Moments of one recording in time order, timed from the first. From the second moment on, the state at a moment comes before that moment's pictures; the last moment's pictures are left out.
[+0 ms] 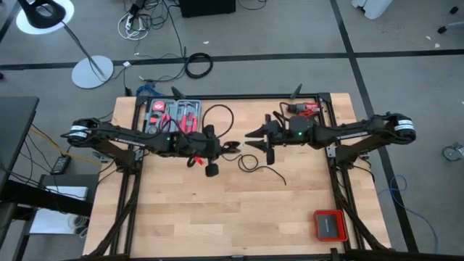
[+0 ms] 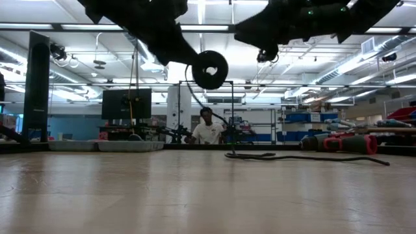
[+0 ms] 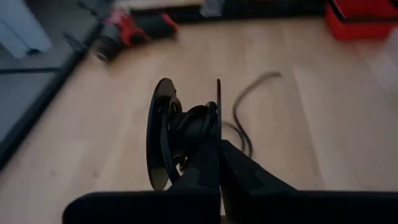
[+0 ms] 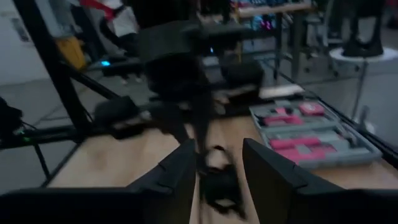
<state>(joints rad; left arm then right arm) -0.03 1.39 0.87 0.01 -0.18 0.01 -0.10 1.24 0.64 0.51 -0.07 0.12</state>
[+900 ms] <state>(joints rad) -0.03 1.38 0.97 -0.06 0.13 0.23 -0.13 1.61 0.64 0.66 -0.40 0.07</state>
